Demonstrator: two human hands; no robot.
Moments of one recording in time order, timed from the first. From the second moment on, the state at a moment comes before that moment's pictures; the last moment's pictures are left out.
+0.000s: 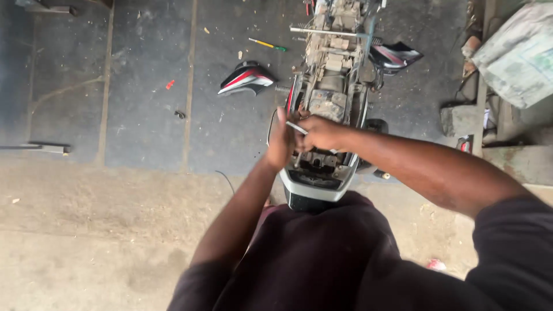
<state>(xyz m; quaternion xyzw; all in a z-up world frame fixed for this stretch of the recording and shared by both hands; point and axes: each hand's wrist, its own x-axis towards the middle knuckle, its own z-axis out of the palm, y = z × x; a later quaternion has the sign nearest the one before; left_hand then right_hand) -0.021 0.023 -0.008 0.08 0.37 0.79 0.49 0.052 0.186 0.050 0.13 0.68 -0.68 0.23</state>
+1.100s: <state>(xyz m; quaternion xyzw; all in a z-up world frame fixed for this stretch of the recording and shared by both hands) 0.076 0.088 -0.059 0.43 0.77 0.31 0.35 0.178 0.249 0.096 0.05 1.00 -0.03 0.06</state>
